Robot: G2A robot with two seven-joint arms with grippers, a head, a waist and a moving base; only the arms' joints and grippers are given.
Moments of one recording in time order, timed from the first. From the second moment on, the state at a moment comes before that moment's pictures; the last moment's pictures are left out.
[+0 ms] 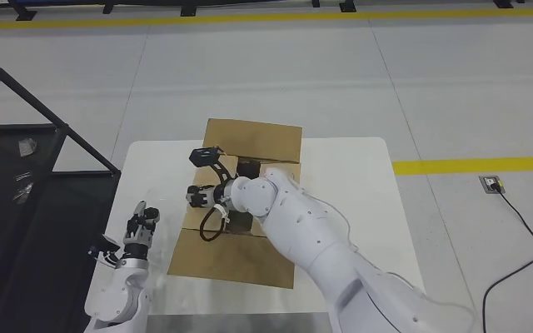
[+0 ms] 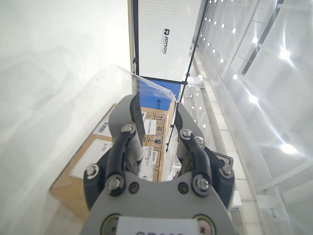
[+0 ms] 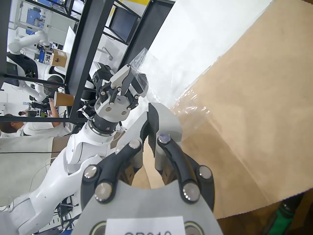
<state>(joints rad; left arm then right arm) 1.24 -1.32 -1.66 -1.31 -0.36 -0.28 -0.11 -0.09 -1.96 0.64 -0.22 -0.24 -0.40 0.62</state>
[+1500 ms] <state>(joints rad) 1.24 -1.32 -1.64 -1.32 -0.36 -0.28 -0.13 -0.18 -1.97 0.73 -0.28 -0.23 -0.17 0.44</state>
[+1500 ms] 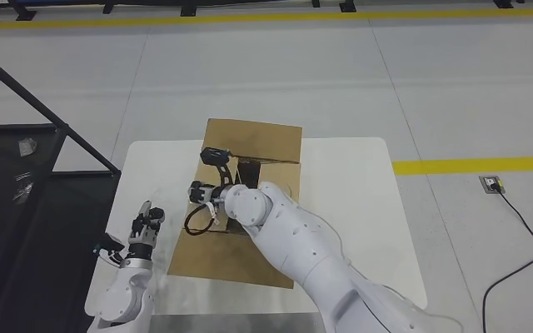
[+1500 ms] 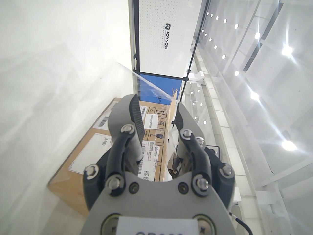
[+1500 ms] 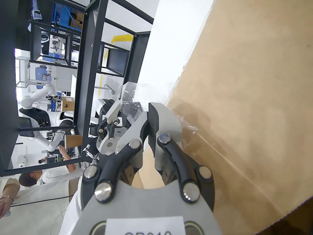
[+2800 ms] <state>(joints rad) 1.27 -1.31 -1.73 -1.31 -0.42 -0.26 -0.17 -0.18 -1.98 0.78 -0.31 -0.28 -0.19 0.43</state>
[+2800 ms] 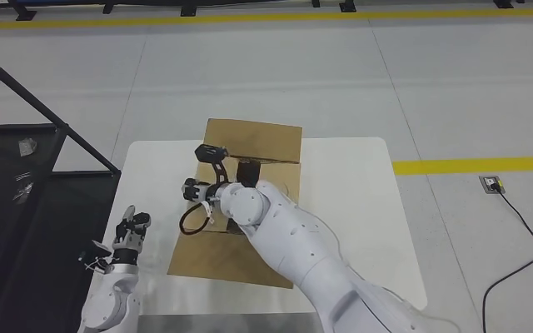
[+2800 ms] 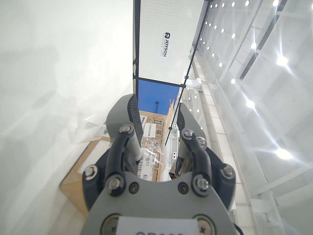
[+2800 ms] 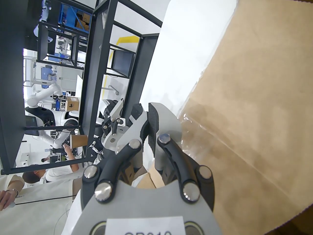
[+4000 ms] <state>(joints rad) 1.34 -1.21 -1.88 -1.32 -0.41 -0.10 -1.09 -0.63 -1.69 1.08 -1.10 -0.59 -0.41 0.74</state>
